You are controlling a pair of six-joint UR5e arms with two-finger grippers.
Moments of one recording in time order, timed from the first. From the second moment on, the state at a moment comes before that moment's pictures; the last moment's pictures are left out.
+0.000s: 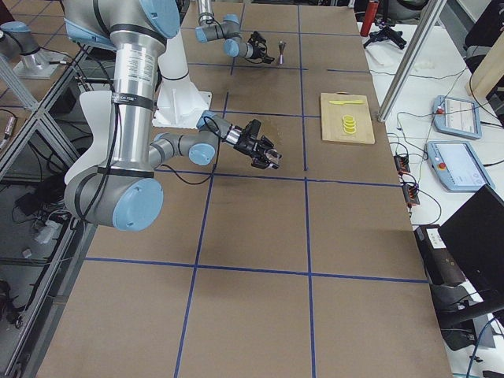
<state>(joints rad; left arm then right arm) -0.22 -1.78 -1.92 -1.09 -0.88 -2.18 0.30 -1.75 2.01 -1.06 0.69 1.55</state>
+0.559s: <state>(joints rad) -0.20 -1.77 -2.02 -1.06 -0.91 -2.13 0.22 -1.75 1.91 -1.06 0.60 1.67</state>
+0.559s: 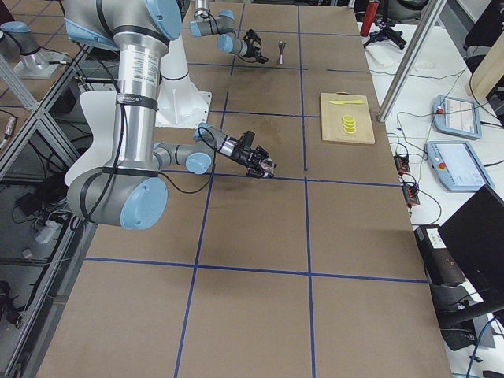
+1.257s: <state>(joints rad) -0.27 -1.77 -2.21 -1.06 -0.96 -1.83 0.14 -1.74 1.82 -1.06 0.55 1.75</state>
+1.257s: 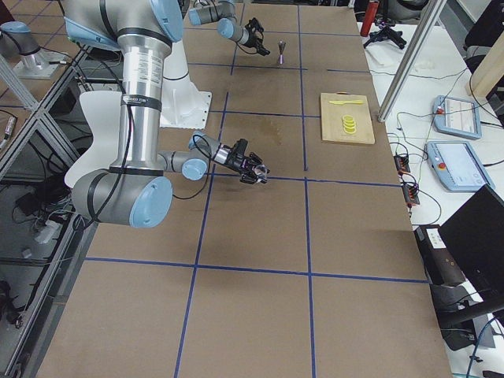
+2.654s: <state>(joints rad) -0.45 -1.80 -2.35 -1.07 -1.06 -1.45 0.10 -1.73 1.80 -1.05 0.54 1.74</state>
